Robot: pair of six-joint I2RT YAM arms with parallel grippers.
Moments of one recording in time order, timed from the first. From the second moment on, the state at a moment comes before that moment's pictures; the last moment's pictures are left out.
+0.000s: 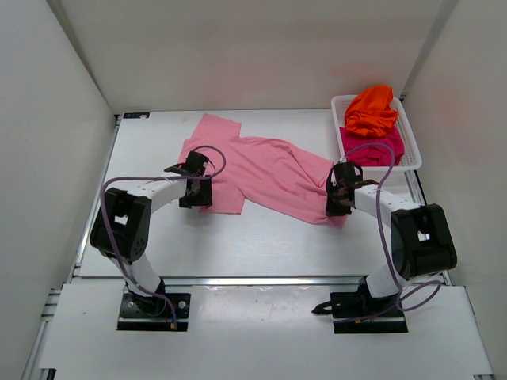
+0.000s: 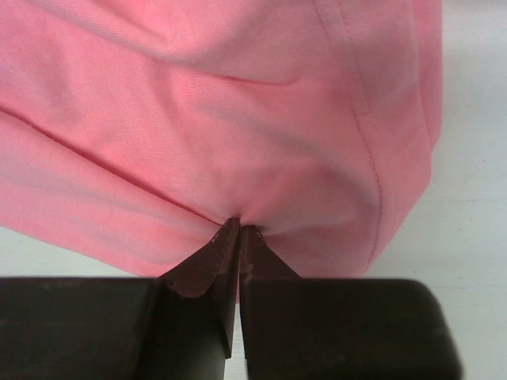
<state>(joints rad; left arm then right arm) -0.34 1.71 1.04 -0.52 -0.19 -0.35 0.20 1.53 0.80 -0.39 0.01 0.31</state>
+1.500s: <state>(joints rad) -0.37 1.50 0.84 -0.31 -0.02 -0.36 0.09 1.31 0.64 -0.44 0.07 0.40</state>
